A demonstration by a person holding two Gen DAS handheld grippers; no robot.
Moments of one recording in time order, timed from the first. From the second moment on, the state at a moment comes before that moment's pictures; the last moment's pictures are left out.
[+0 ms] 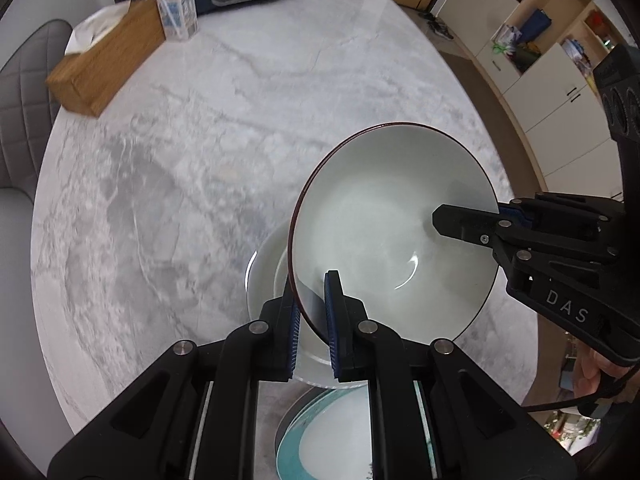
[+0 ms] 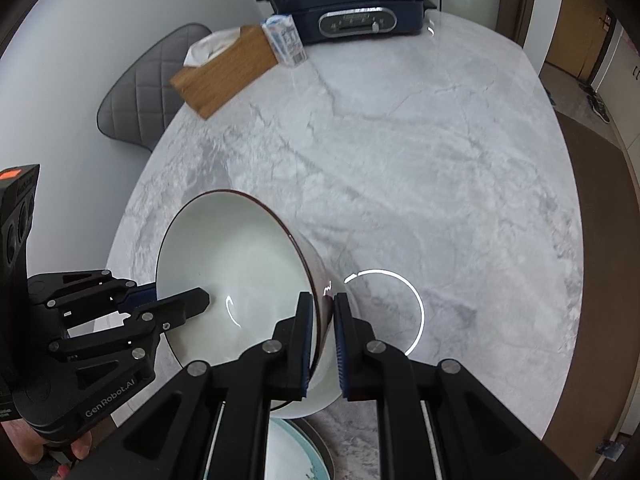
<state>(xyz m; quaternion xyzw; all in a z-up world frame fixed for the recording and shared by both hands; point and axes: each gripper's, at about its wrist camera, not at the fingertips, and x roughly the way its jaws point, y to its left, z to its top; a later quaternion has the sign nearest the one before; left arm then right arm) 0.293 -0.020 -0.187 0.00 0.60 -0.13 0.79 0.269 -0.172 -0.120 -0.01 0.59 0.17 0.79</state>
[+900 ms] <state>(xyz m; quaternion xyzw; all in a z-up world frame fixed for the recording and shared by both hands) 0.290 -0.018 -0.235 0.01 0.61 -0.10 0.79 0.256 -0.150 -0.164 -0.06 0.61 0.14 0.78</state>
